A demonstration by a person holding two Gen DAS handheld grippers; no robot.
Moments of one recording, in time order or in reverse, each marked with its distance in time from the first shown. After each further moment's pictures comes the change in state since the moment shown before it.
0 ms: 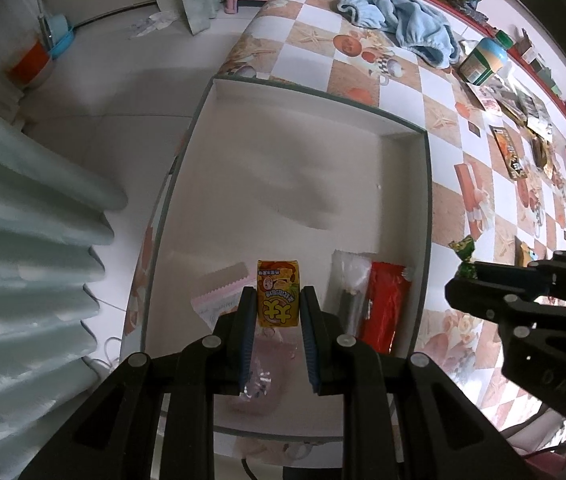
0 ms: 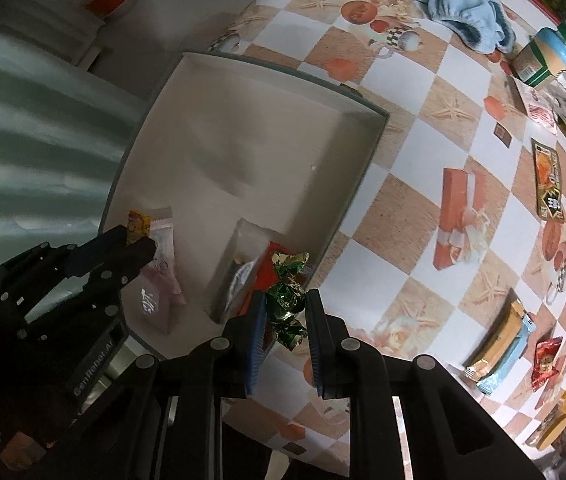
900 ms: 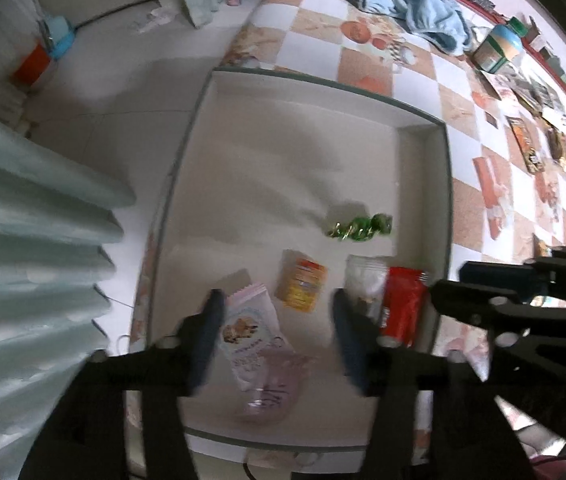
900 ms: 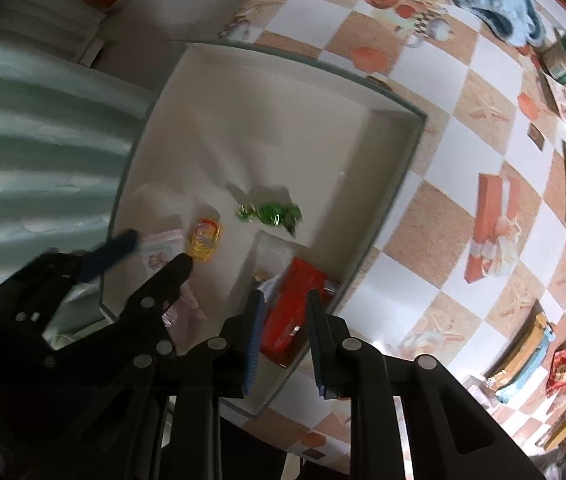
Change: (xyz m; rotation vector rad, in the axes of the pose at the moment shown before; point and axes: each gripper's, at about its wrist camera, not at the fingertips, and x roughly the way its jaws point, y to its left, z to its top) left arm 0.014 -0.001 0.008 0.007 0.028 0.059; right arm 0.024 0.001 0.022 0.021 0.052 0.061
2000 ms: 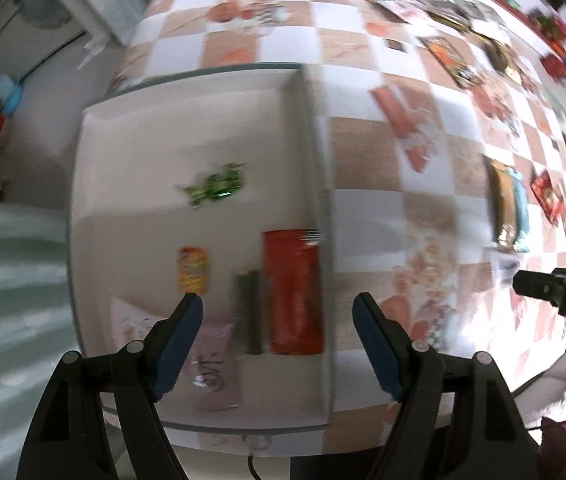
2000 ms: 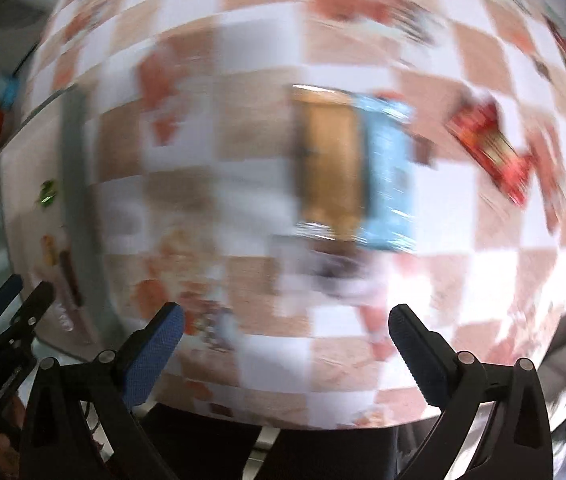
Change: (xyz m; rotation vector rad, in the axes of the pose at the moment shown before) left arm -0.003 -0.108 -0.022 0.266 0.056 -0.027; right arm 0.005 -0.203 -0.143 0.591 0.014 -0.016
